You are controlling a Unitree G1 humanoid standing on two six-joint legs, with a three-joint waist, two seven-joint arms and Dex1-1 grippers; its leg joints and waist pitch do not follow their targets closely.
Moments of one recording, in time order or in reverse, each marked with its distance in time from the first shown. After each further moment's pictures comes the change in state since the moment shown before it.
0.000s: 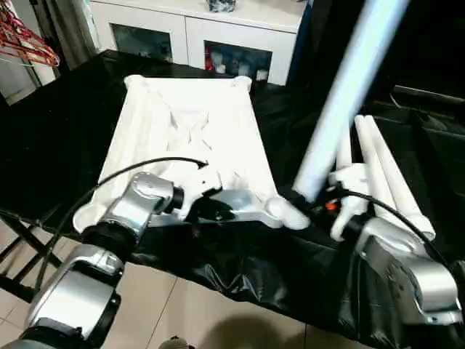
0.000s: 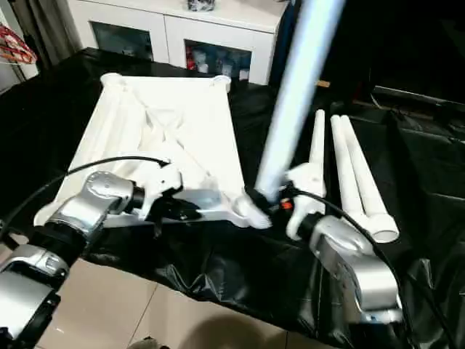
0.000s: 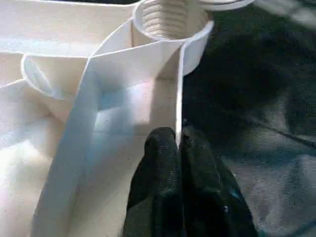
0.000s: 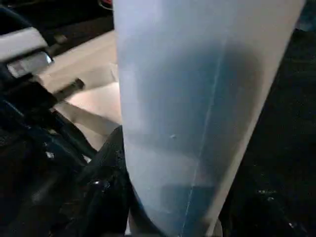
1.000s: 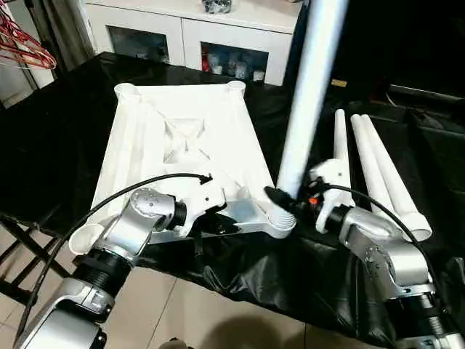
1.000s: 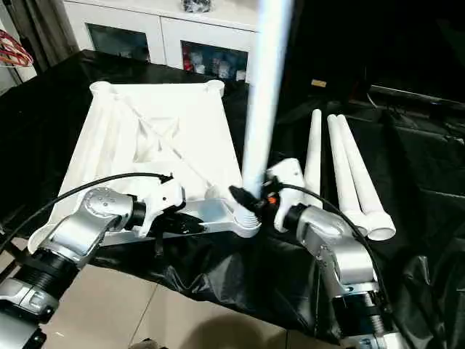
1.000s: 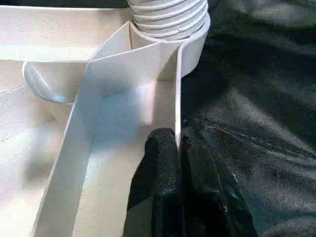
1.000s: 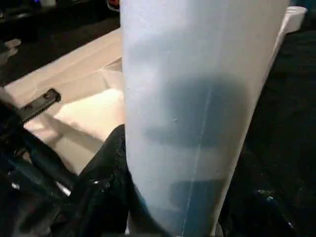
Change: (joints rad) left arm 0.179 0.022 0.007 -0.342 0.010 0.163 0.080; right arm -0.097 0.049 0.009 0.271 -0.009 -0.126 0.067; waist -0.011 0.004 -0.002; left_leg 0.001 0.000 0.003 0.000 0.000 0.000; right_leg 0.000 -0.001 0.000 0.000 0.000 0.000
